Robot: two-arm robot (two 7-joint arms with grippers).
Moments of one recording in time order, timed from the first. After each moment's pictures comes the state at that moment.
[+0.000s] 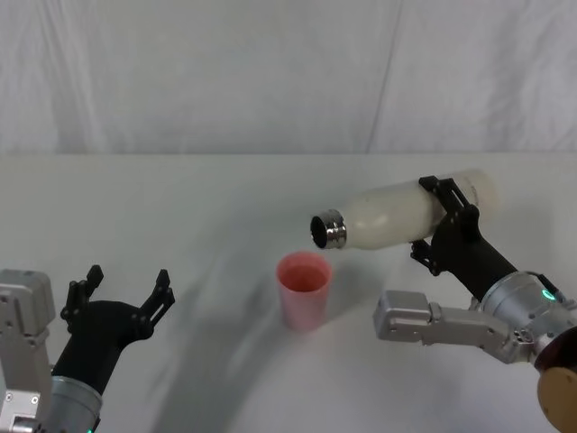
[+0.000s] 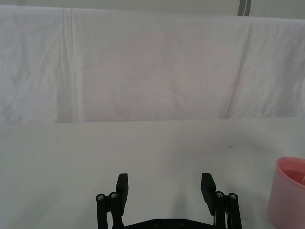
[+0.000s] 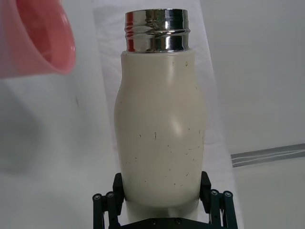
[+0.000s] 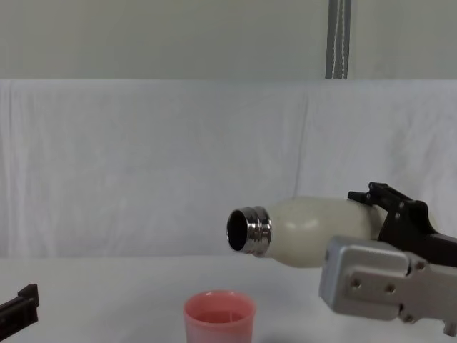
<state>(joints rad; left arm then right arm) 0.27 0.24 0.04 -1.85 -0.25 -0.02 -0.02 0.26 0.42 -0.53 -1.56 -0.91 -0.01 -0.01</state>
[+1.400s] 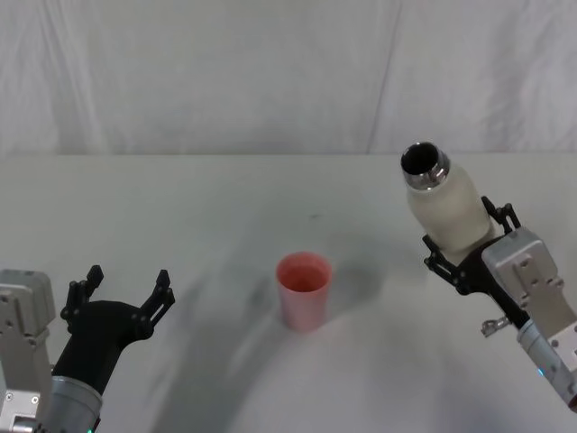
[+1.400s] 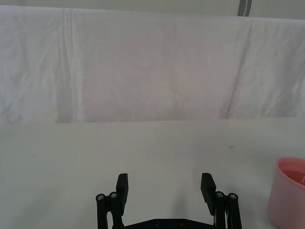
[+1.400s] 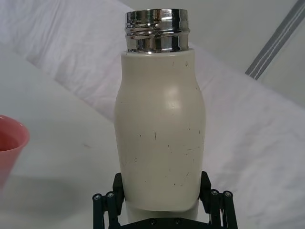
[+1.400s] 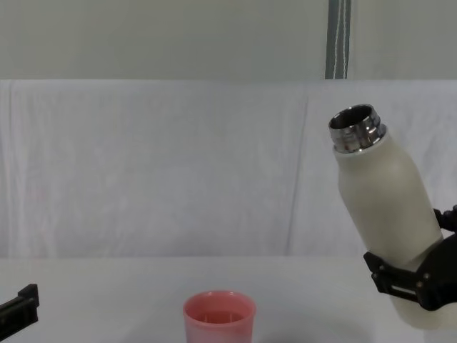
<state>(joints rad) 0.27 0.24 0.04 -1.85 -0.25 -0.02 -0.02 0.03 0.25 -0.24 -1.67 -0.27 -0.09 0.12</state>
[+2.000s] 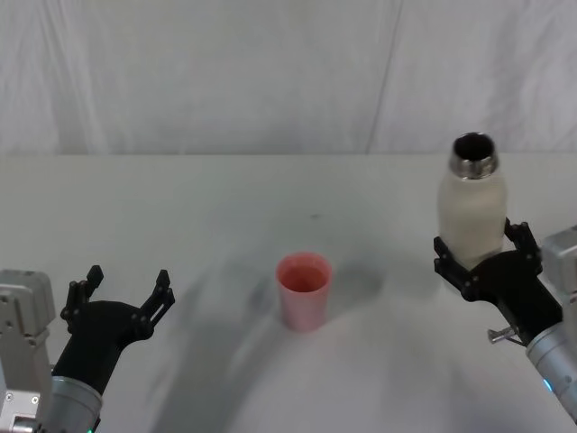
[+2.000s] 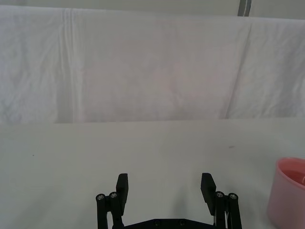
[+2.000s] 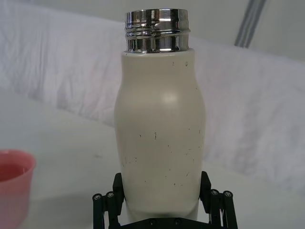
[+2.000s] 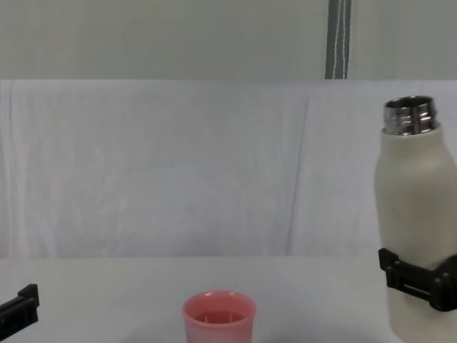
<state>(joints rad) 0.27 0.24 0.04 -1.85 -0.25 -0.02 -0.02 -0.03 0.18 -0.16 -1.68 -0.04 -0.09 0.18</state>
